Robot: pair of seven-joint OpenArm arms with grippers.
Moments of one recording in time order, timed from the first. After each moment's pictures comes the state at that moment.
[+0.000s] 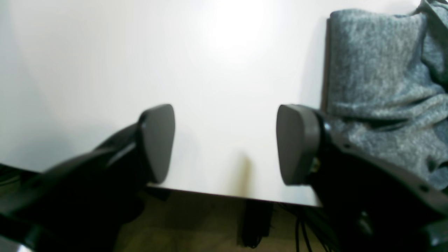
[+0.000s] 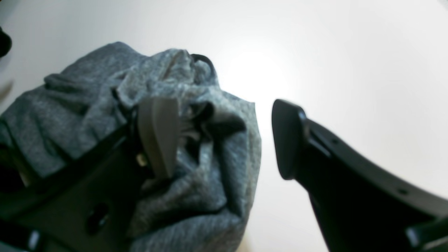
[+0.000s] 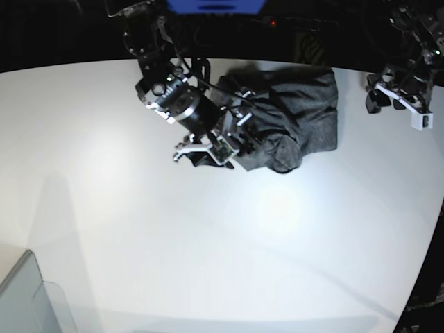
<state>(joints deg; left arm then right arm) 18.2 -9.2 -42.1 97.8 -29.1 -31.7 55.9 -10.4 -3.3 -16.6 96.9 -8.0 27.0 -22.3</state>
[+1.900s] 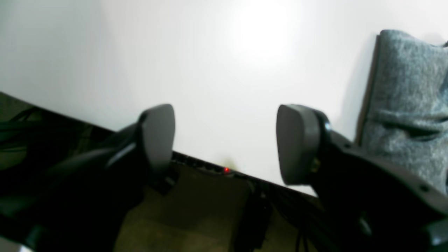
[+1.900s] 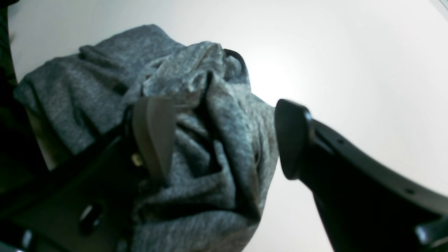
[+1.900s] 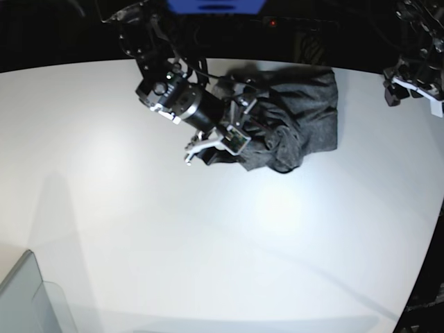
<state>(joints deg) 18.5 -7.2 -51.5 98.0 -29.1 -31.7 56.1 -8.9 0.8 -21.5 98.5 -8.2 31.1 -22.6</state>
